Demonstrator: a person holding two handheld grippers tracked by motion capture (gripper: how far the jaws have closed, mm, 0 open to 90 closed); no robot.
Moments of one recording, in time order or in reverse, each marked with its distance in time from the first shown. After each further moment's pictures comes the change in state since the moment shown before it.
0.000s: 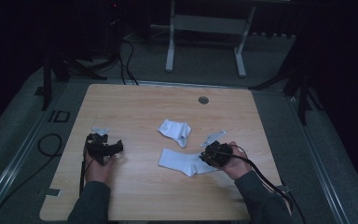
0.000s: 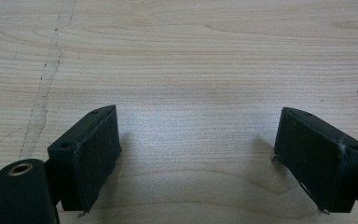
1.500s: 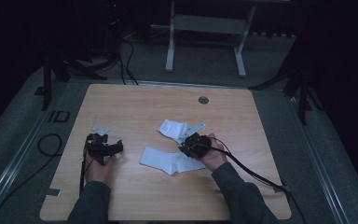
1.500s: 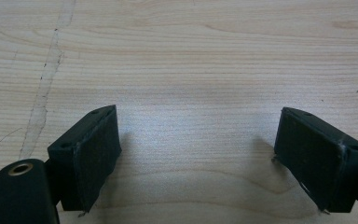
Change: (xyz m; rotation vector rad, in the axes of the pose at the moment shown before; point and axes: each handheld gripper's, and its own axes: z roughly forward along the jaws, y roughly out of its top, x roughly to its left) left arm 0.000 0.000 0.000 0.000 0.000 0.000; right arm 0.008 0.059 0.032 -0.127 0.009 -0.014
